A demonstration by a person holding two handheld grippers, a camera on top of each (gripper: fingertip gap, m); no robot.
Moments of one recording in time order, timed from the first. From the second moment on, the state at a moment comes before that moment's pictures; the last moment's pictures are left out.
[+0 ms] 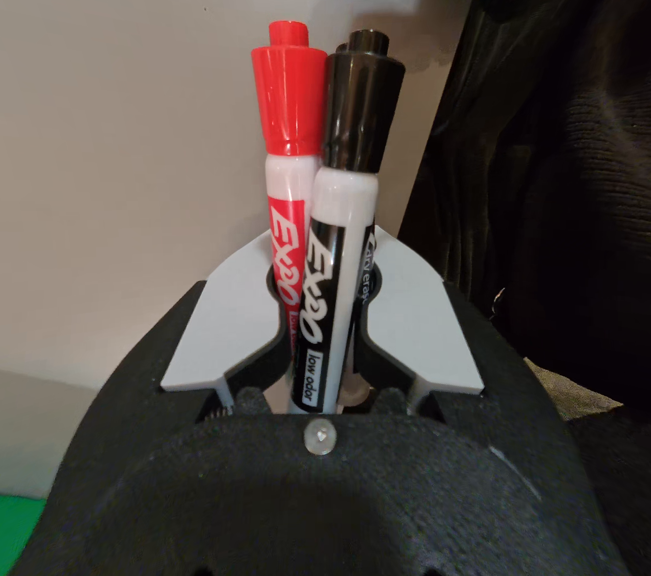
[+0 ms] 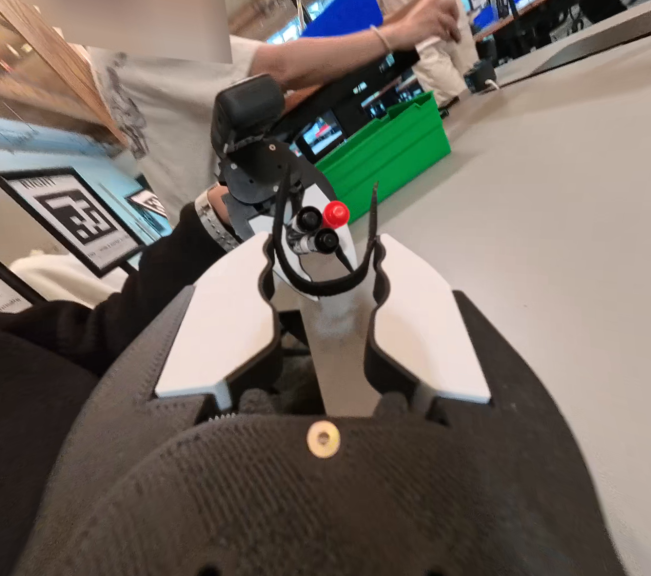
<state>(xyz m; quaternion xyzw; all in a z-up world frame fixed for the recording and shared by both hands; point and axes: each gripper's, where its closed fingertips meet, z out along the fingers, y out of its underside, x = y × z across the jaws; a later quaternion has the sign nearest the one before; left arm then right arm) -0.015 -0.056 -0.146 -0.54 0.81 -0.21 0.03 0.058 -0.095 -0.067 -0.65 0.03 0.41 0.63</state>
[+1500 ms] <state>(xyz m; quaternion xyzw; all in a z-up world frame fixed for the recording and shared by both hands) -0.002 -0.090 -0.144 -0.51 0.84 -0.21 0.02 0.012 -0.077 -0.069 -0.54 0.16 0.55 0.62</state>
